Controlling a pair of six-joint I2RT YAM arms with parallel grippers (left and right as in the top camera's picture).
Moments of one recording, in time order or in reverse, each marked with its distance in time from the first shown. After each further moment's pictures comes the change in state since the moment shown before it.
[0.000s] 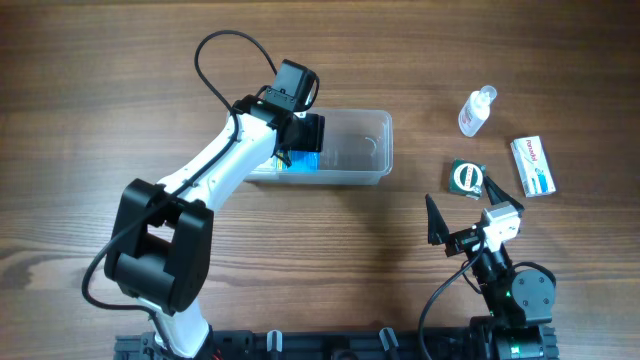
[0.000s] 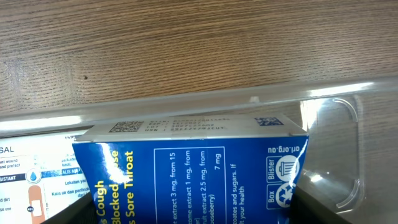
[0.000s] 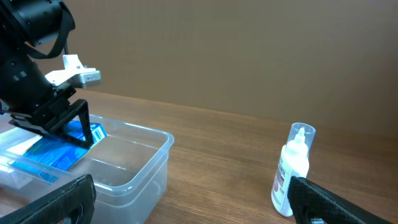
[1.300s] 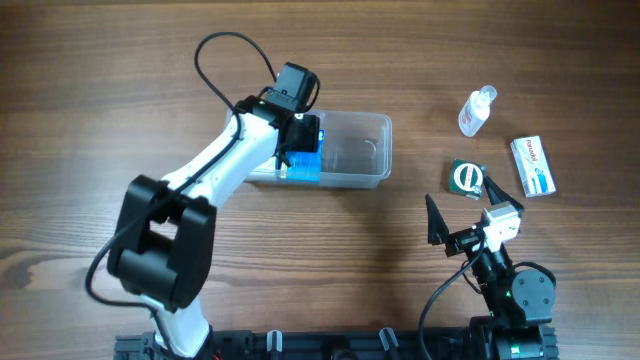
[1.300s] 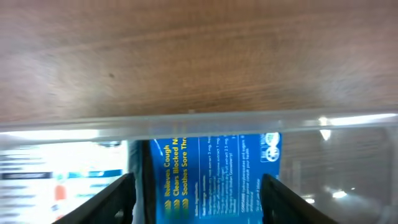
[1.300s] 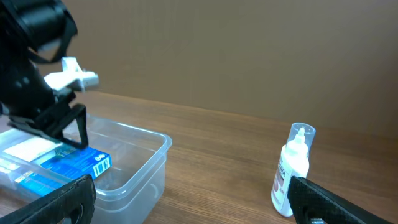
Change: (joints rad) left arm 0.000 0.010 0.001 -0.008 -0.074 -0.018; right arm 0.000 0.000 0.000 0.000 0.000 0.000
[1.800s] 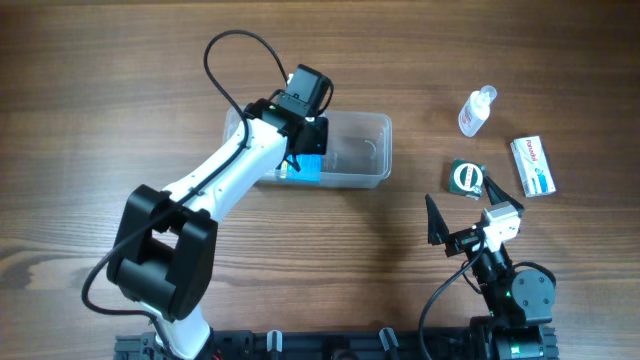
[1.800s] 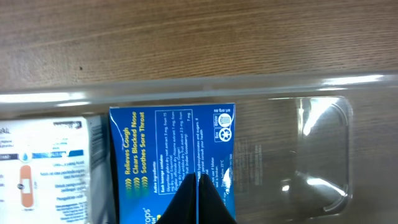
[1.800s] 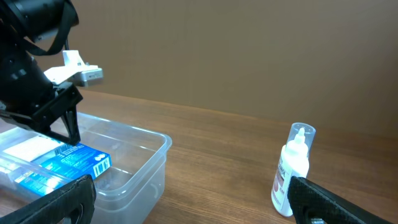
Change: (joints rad) left arm -0.061 -0.025 0.007 -0.023 -0.002 -0.042; right arm 0.000 0.000 0.000 0.000 0.000 0.000
